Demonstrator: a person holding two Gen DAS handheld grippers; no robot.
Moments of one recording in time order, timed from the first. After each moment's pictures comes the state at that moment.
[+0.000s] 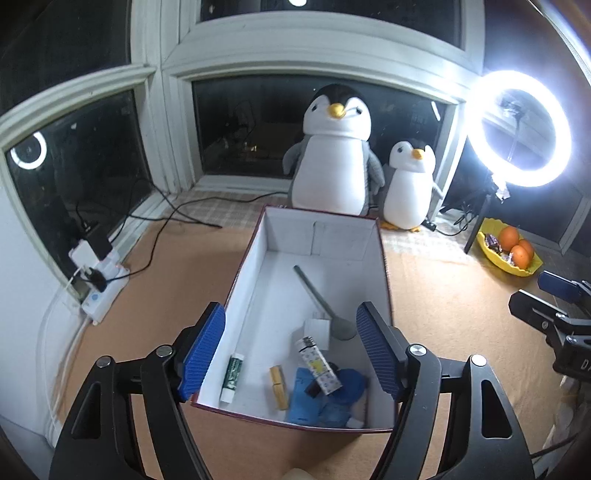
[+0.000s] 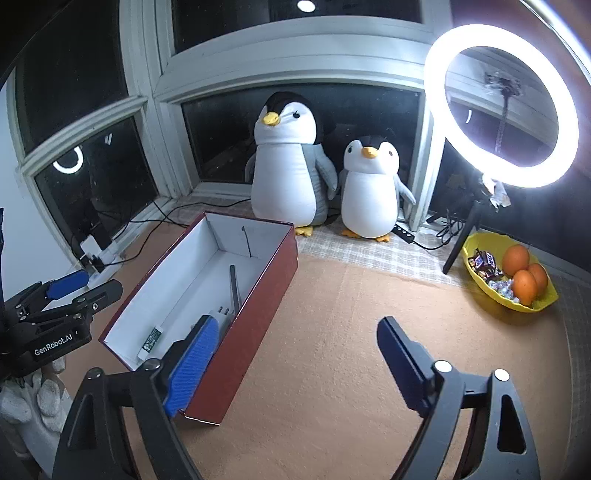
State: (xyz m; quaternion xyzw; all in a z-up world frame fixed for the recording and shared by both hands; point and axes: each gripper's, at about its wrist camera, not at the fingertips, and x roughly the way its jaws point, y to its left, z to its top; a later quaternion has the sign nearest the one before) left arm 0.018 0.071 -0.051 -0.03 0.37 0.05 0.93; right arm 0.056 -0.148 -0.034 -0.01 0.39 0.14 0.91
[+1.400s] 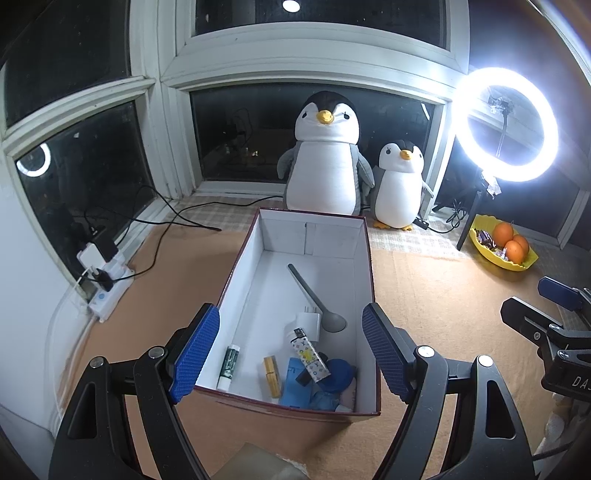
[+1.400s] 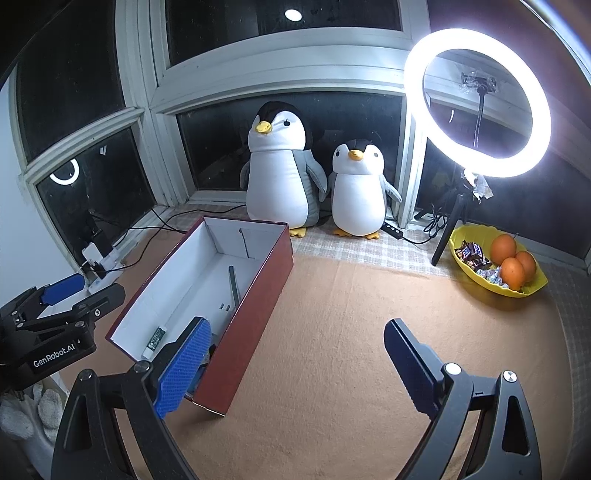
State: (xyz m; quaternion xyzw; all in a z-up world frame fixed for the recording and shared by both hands) left arm -0.002 0.054 -0.043 -0.02 0.36 0.05 0.93; right arm 0.028 -0.154 -0.029 0.00 0.38 0.12 0.92
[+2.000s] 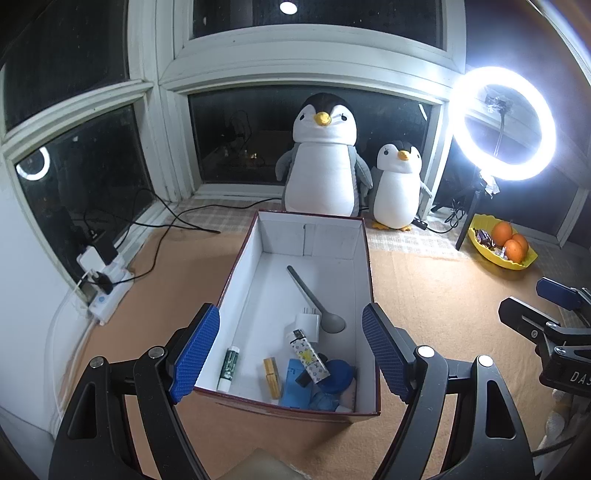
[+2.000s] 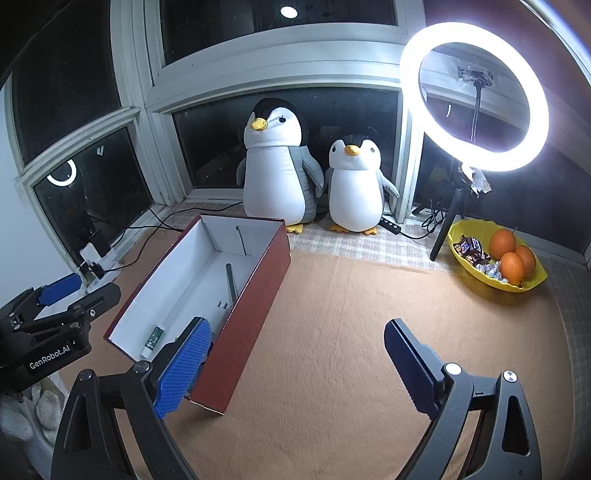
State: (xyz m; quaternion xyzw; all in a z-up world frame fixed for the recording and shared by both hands) left arm -0.004 0.052 -0.042 -0.02 0.36 0.05 0.93; right arm 0.029 -0.157 -0.033 0.01 0.39 0.12 0.92
